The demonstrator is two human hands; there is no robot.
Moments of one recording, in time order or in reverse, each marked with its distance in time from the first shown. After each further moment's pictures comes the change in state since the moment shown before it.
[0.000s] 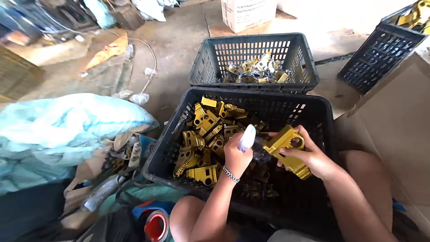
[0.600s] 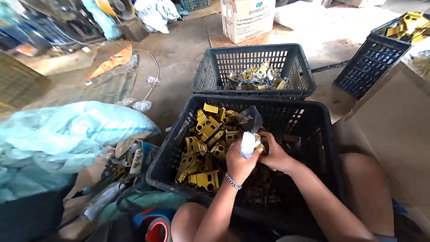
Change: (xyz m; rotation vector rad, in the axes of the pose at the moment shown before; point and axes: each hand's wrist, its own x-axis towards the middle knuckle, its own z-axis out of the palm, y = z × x) left_hand -0.004 0.004 -0.010 -0.035 -0.097 -0.178; right_hand 0.048 0.037 0.043 -0.493 0.010 0.017
